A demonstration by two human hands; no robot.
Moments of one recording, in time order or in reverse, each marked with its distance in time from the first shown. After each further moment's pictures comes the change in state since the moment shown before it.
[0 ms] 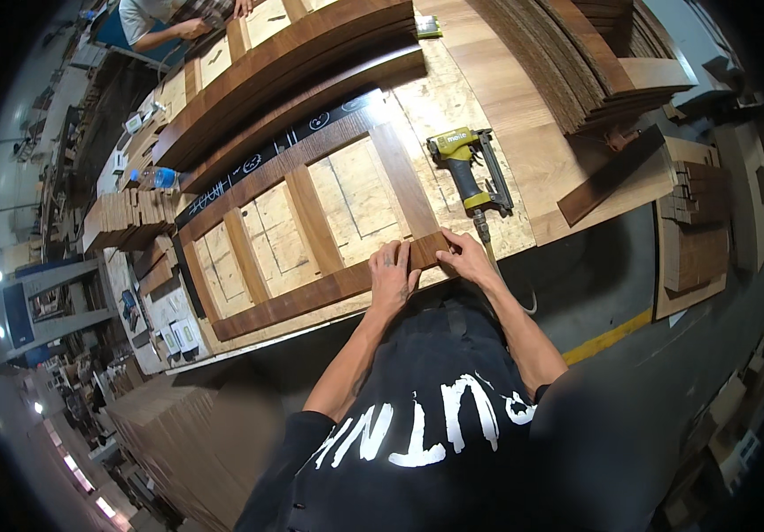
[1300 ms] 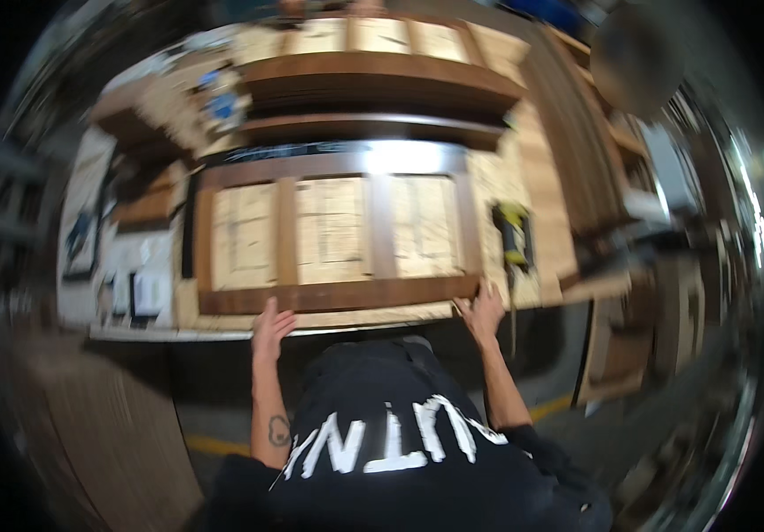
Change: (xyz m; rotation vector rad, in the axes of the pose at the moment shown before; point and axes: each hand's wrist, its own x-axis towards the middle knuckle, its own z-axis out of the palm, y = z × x) left_hand -0.257 -0.279 -0.118 -1.565 0.481 -1.115; right_hand -0.049 -0.064 0.092 -0.806 0.517 -0.230
